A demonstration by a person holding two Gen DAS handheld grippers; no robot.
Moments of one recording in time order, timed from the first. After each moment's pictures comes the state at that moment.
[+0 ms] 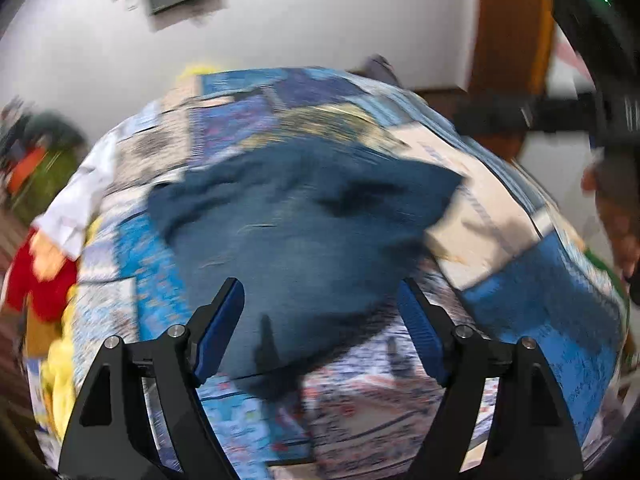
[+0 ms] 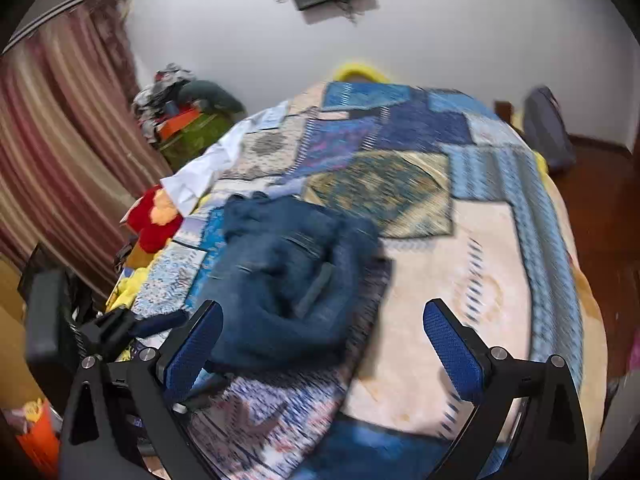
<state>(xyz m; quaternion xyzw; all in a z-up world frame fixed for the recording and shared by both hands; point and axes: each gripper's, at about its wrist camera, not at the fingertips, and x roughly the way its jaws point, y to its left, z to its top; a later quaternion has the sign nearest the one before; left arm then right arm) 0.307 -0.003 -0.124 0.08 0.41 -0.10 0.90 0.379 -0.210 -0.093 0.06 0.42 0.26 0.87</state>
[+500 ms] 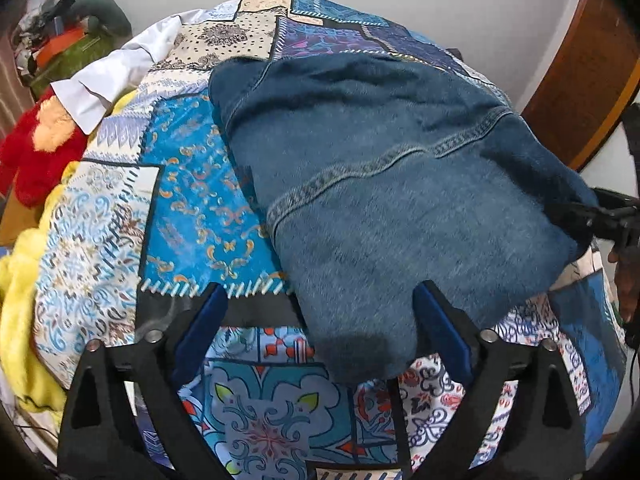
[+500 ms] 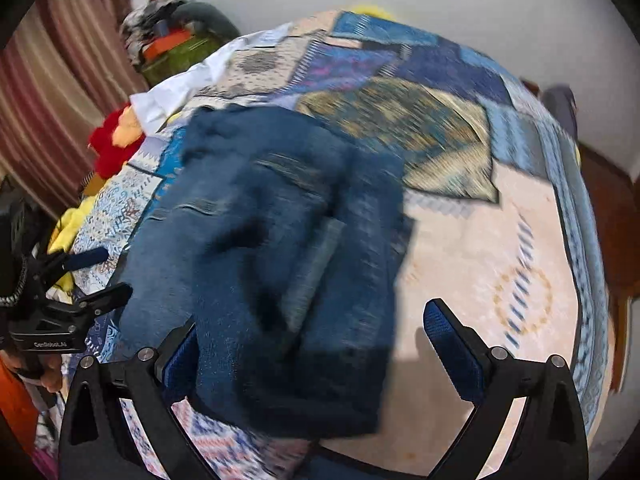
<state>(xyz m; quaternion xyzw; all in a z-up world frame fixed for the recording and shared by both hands) 0.331 0.085 -0.200 -0.05 0.49 -0.04 0.87 0.413 -0.187 -0.185 -0.01 0.51 0.24 0.82</state>
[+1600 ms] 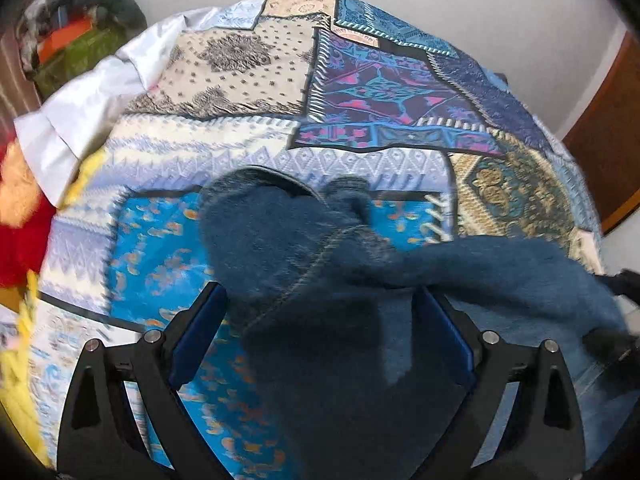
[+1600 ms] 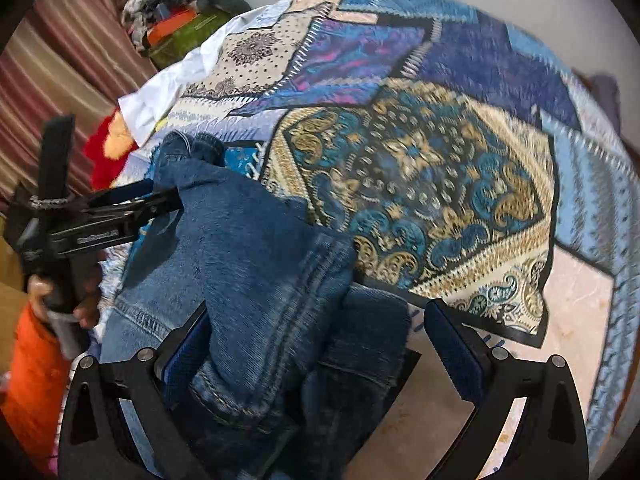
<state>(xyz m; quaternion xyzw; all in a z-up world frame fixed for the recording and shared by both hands) 0.527 0.134 -0.213 -0.05 0.49 0.04 0.87 0.551 -0.151 -0.202 0.00 0.56 0.29 0.78</state>
